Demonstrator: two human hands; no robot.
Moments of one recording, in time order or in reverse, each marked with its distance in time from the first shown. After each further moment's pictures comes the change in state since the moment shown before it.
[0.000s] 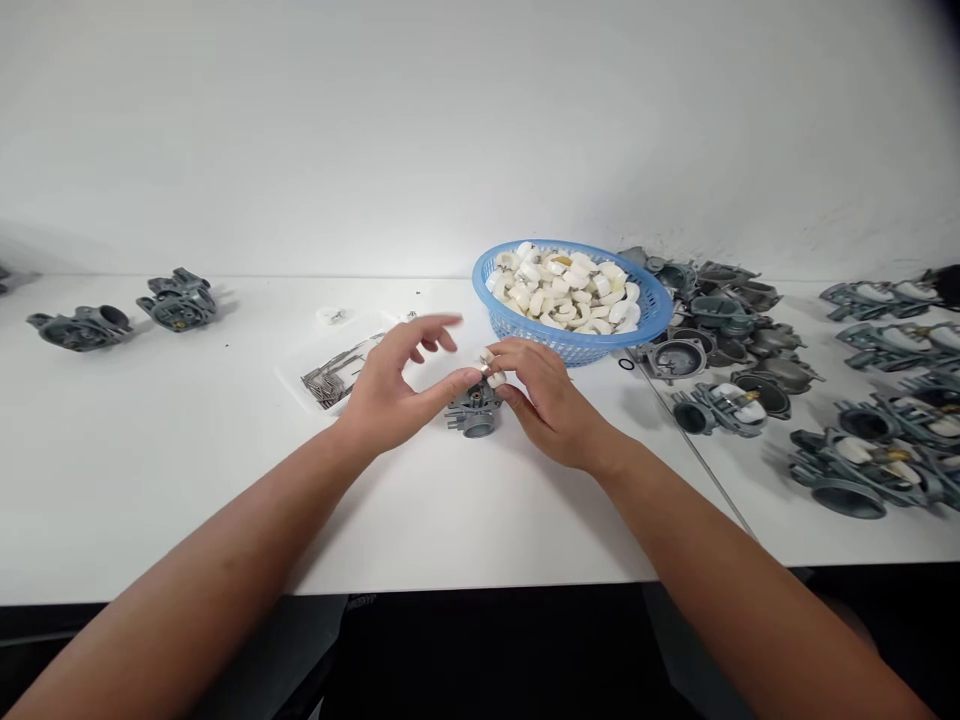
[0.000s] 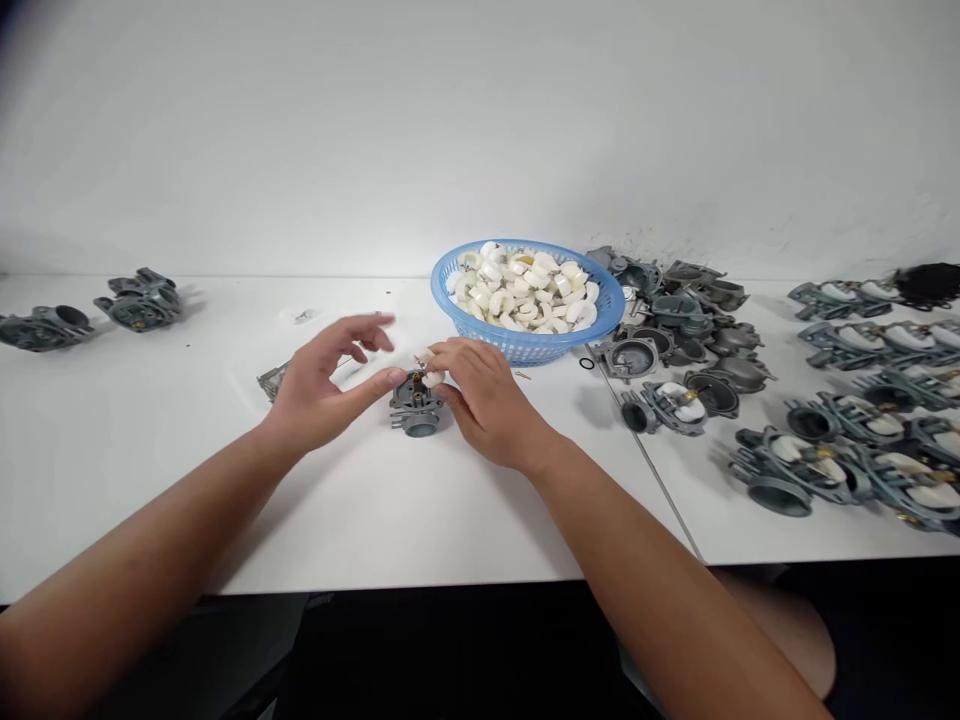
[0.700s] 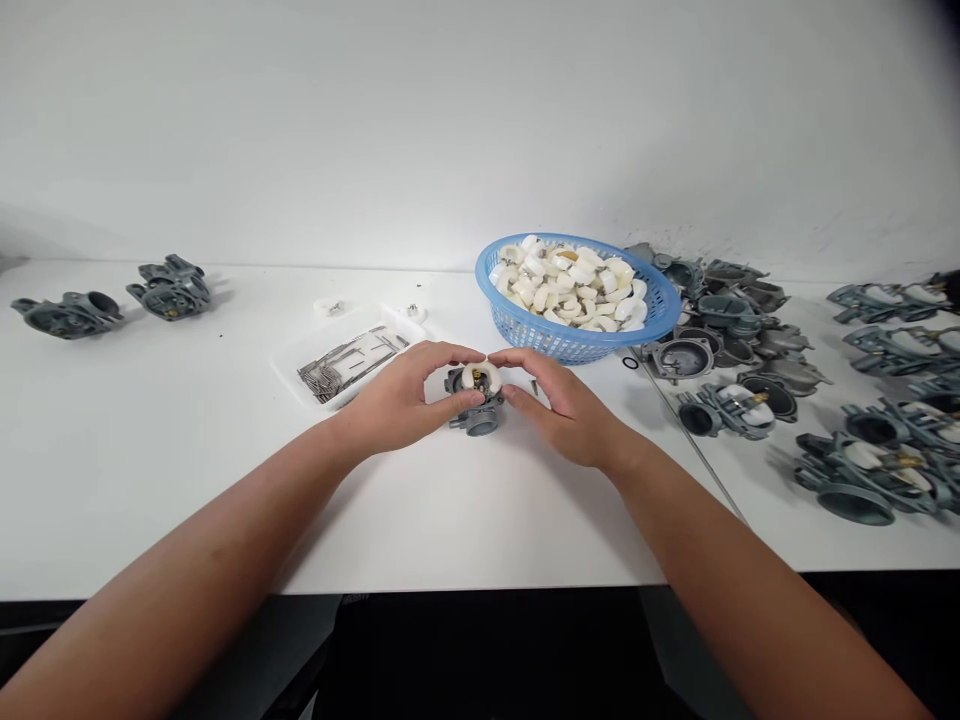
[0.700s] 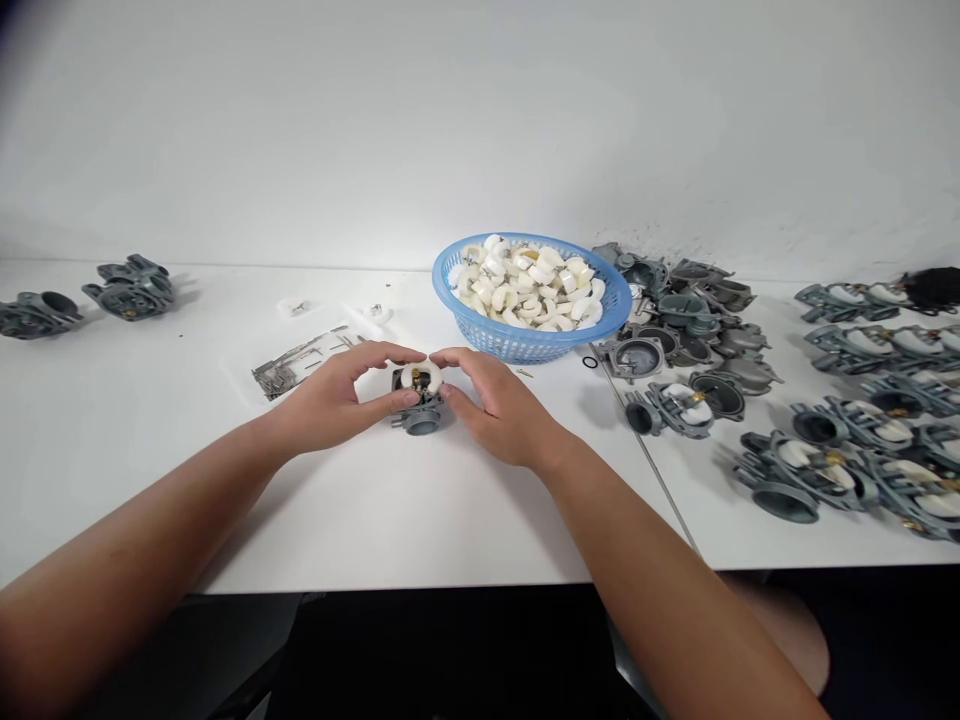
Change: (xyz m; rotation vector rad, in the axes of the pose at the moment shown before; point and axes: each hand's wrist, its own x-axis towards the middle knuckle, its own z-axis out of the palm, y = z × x) left_hand -0.001 -0.006 -0.002 0.040 -0.367 -0.138; right_hand -0.001 -0.005 -0.013 0.260 -0.139 0.298
